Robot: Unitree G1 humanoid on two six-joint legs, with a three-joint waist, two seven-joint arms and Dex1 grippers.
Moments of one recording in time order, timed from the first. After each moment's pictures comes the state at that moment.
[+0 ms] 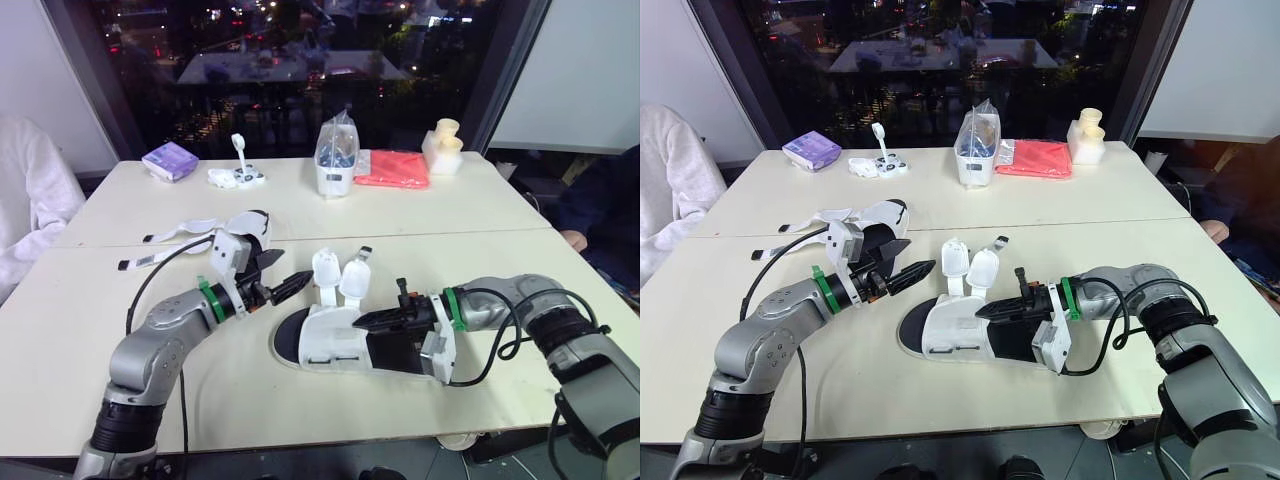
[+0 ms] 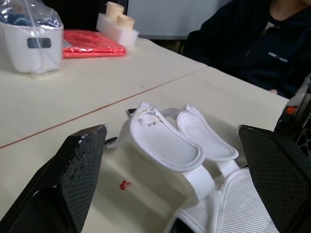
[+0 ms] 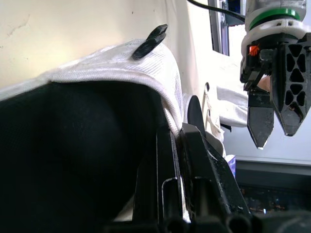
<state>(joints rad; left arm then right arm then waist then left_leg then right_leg) -0.40 0.41 0.05 -0.24 -0.60 0.60 -0.63 -0.88 -0.76 0.47 0.75 -0.89 -1.49 0.09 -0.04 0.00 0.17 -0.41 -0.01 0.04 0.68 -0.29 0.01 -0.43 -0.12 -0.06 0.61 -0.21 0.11</state>
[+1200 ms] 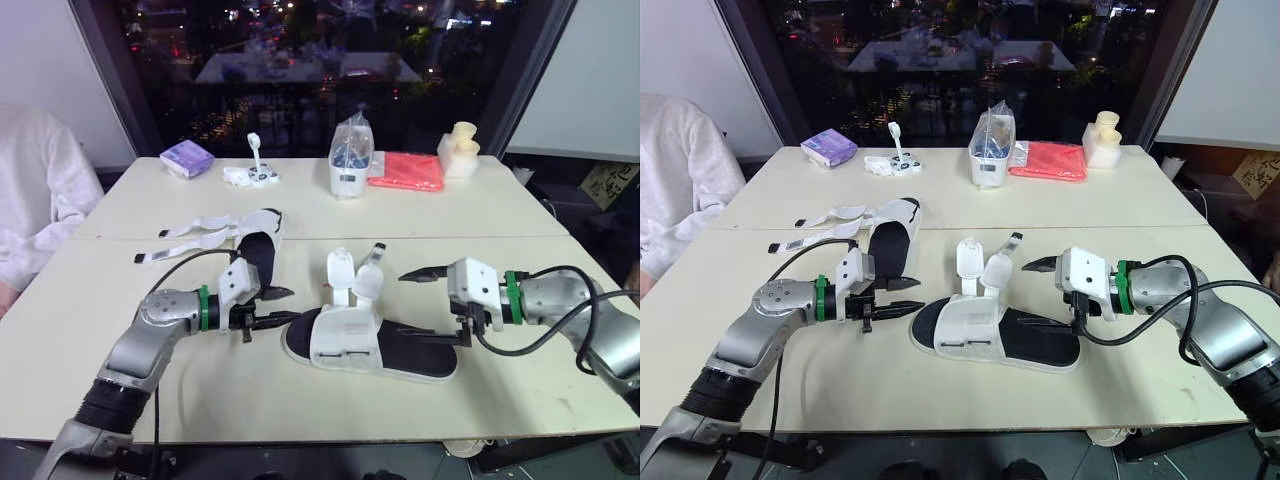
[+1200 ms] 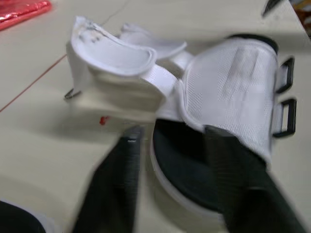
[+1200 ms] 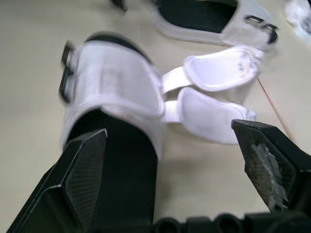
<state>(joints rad) -0.48 0.57 -0.15 0.12 -0.31 0.13 -1.12 -0.37 -1.10 0.18 -0.21 0.54 0.19 0.95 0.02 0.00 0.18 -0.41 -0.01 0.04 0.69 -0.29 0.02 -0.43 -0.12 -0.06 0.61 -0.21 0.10</state>
